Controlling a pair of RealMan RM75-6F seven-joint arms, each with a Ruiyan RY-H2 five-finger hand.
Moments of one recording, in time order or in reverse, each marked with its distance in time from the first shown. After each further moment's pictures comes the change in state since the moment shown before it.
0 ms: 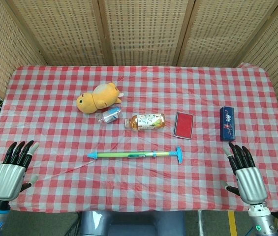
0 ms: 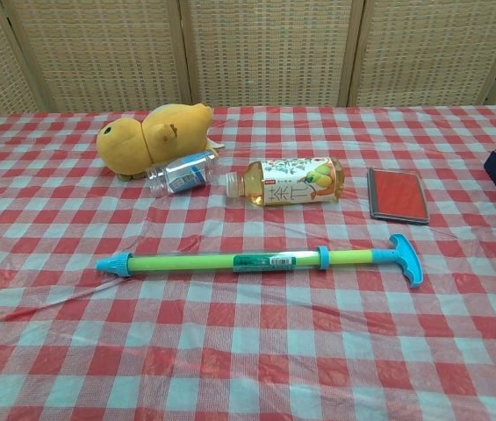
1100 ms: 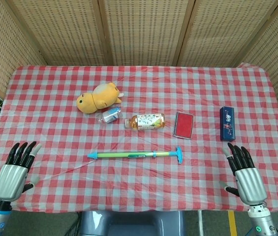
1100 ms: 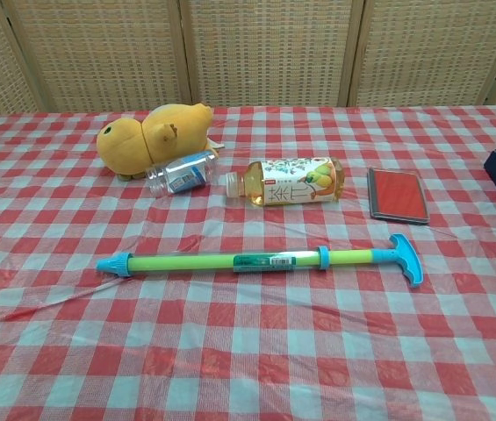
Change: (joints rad) left arm -0.004 -0.005 0.008 -0.008 0.006 -0.011 0.010; right arm -0.001 0.003 -0.006 -0.001 -0.015 0.006 0.012
